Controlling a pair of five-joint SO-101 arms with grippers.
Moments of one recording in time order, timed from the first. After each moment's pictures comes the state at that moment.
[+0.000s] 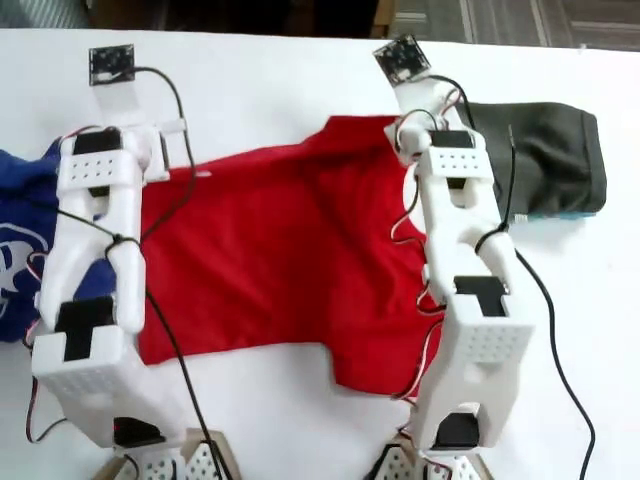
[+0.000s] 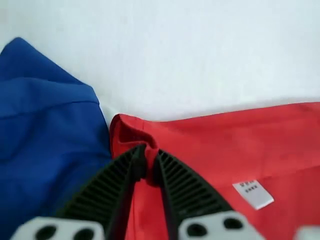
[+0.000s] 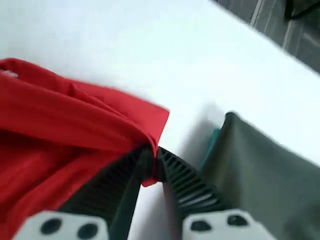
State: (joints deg) left arm -16.4 13.4 0.6 54.6 2.9; right arm -4.1 28.2 -10.9 37.9 30.5
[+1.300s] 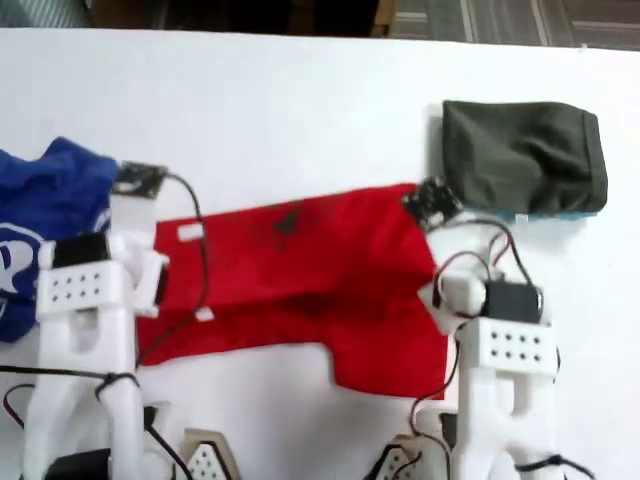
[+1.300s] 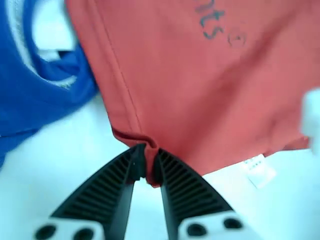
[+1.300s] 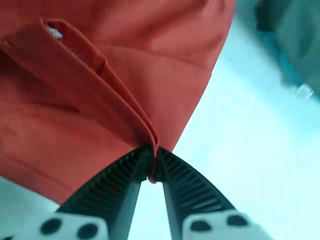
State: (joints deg) left arm -19.0 -31.5 45.8 75.8 -15.7; right arm 2.6 -48.8 52.5 71.8 40.2
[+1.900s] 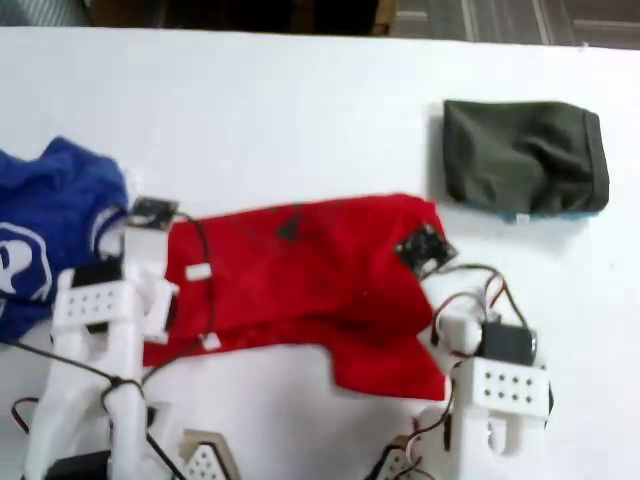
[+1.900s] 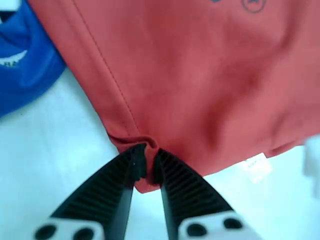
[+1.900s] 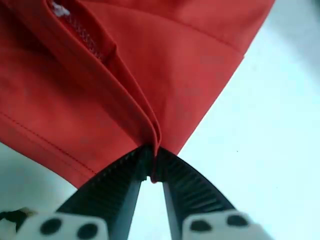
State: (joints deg) left arm -18.8 -31.6 58.2 67.2 -16.0; right arm 4.9 -61.8 65.9 73.5 45.6
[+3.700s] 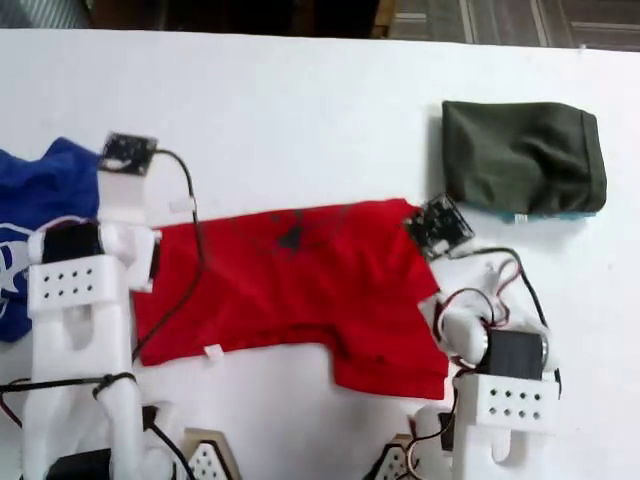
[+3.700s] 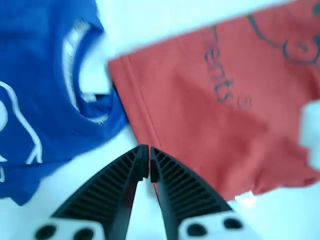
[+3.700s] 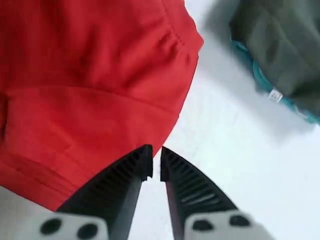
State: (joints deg) left arm -18.7 -31.7 36.2 74.3 -14.6; right arm 0.1 -63.1 54.3 73.8 38.0
